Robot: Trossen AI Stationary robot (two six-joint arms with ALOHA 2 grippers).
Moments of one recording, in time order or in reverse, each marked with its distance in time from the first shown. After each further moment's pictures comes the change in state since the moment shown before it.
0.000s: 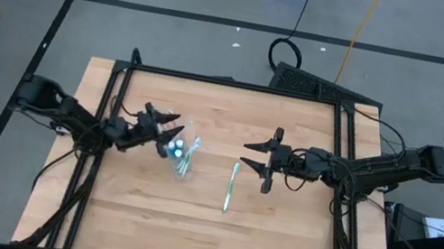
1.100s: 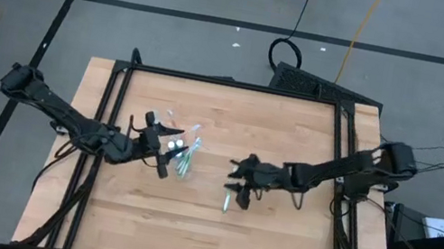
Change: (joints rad) left arm -0.367 -0.305 0.549 -1.214 -0.333 0.030; right arm 0.022 0.399 0.112 -0.290 -0.126 0.449
